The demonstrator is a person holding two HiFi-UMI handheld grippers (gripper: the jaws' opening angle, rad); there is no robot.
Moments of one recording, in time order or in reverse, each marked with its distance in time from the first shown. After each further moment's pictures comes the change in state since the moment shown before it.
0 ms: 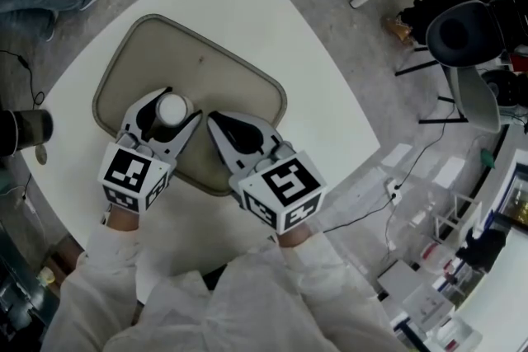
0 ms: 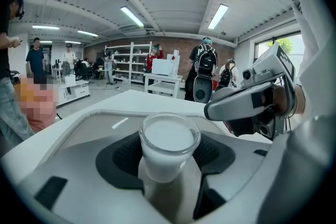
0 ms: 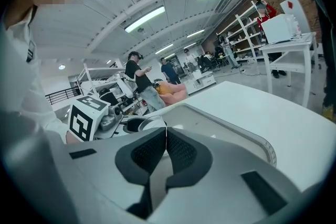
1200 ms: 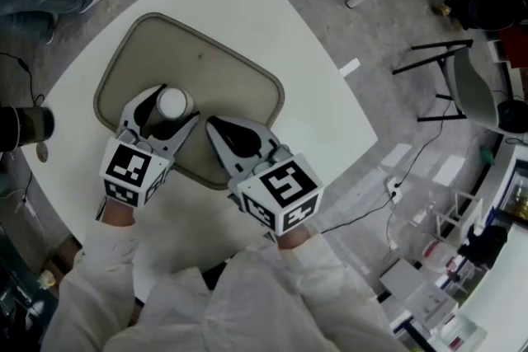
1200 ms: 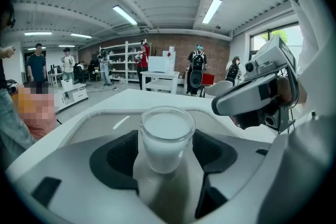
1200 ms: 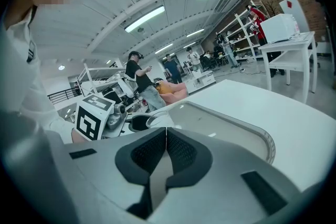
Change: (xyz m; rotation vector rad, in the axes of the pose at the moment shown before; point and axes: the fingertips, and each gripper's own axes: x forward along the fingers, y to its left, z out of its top) left arm -0.009 -0.002 -0.009 0.072 0.034 -0.005; right arm -0.011 0.016 -0.010 0.007 0.005 -0.002
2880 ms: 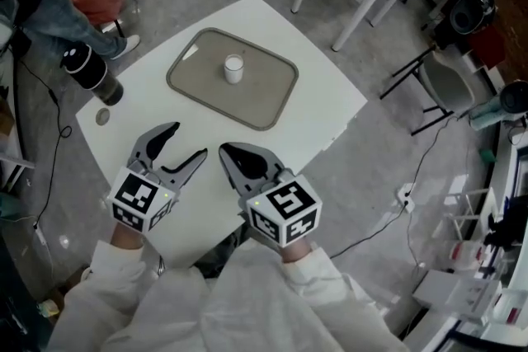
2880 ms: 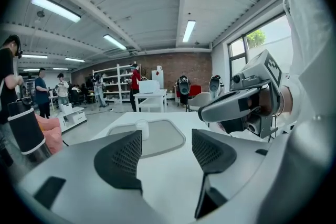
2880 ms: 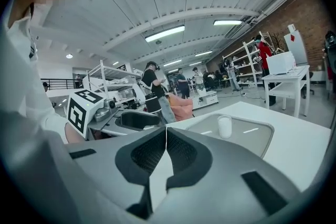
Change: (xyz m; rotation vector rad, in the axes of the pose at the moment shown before) left arm -0.275 -0.099 -0.022 0.145 -0.175 -0.047; right arm -0.092 0.249 -0.038 -0.153 -0.163 -0.071
